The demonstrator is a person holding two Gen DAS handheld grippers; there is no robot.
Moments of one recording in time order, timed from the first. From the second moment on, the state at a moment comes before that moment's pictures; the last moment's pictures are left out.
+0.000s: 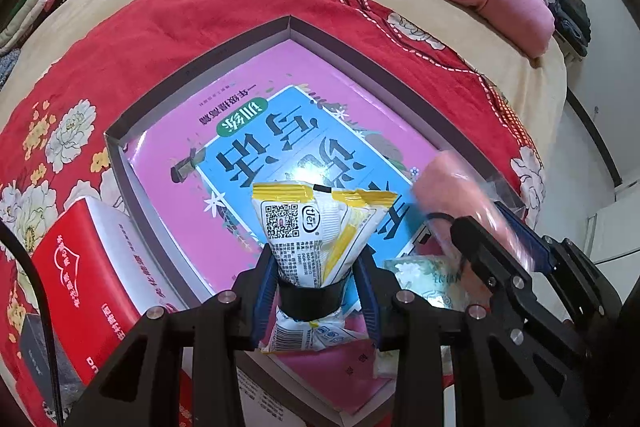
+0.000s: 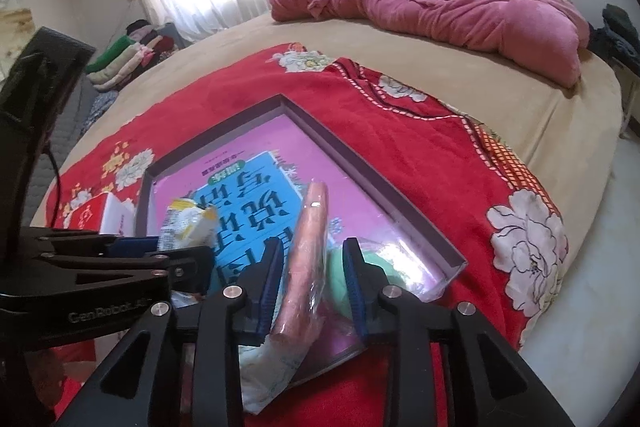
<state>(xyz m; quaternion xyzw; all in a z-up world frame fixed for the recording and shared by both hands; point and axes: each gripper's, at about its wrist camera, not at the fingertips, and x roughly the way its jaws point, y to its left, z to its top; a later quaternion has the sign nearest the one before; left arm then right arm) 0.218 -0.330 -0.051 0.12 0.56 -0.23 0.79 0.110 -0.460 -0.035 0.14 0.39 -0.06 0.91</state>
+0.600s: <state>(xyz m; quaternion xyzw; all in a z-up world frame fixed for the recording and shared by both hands) 0.211 -0.332 -0.054 0.13 0.57 -0.23 0.78 0.086 -0.475 -0.011 0.14 0.37 -0.09 0.91</state>
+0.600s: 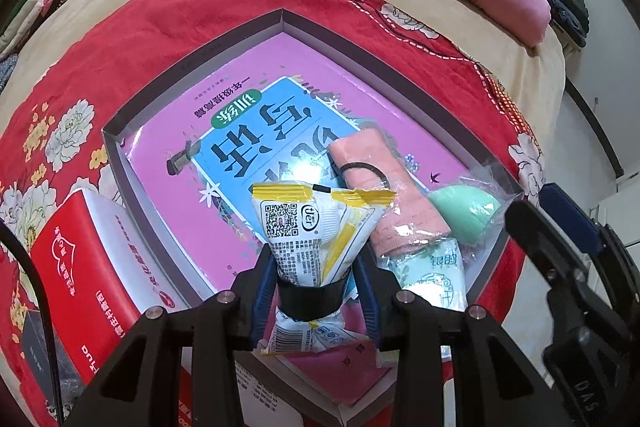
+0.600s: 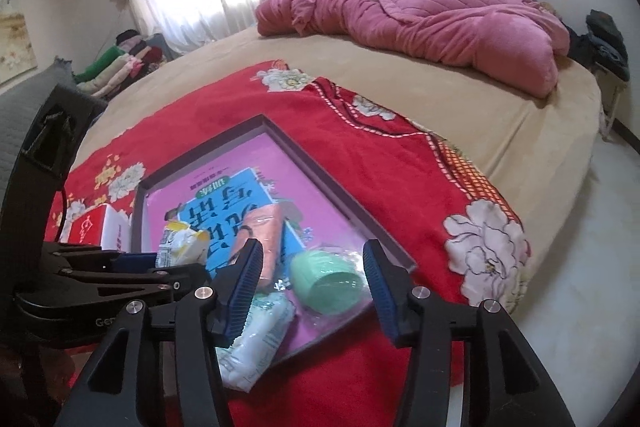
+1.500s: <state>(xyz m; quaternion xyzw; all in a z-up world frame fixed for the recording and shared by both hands) 0.191 -0.324 -0.030 0.14 0.54 -0.23 0.80 0.072 -0.475 0.004 0.15 0.37 -0.11 0.91</state>
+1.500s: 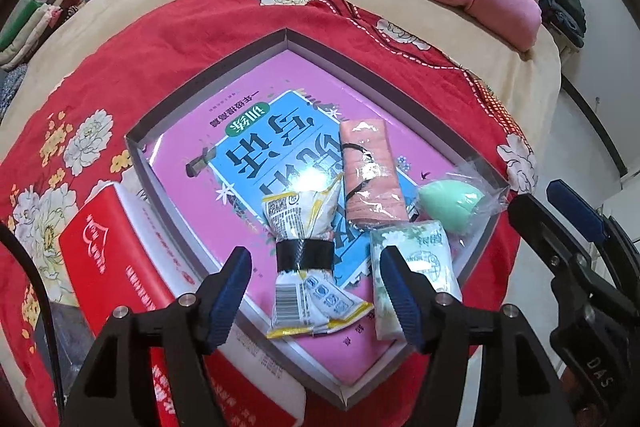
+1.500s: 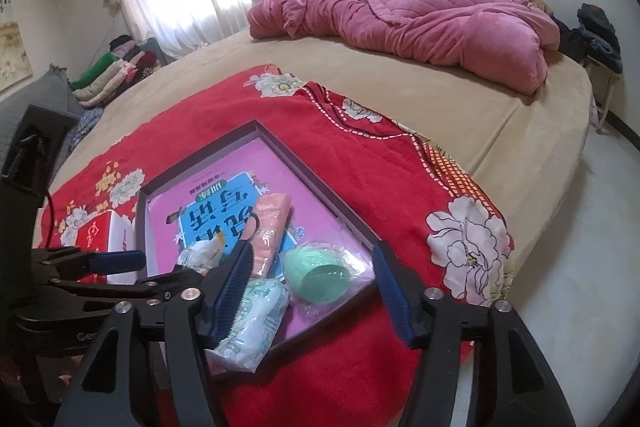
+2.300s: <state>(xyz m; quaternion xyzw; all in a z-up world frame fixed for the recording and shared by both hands) 0.142 -0.282 0.016 0.11 0.50 -0.21 0.83 0.055 -0.459 0.026 0.15 0.38 -0.12 0.91</state>
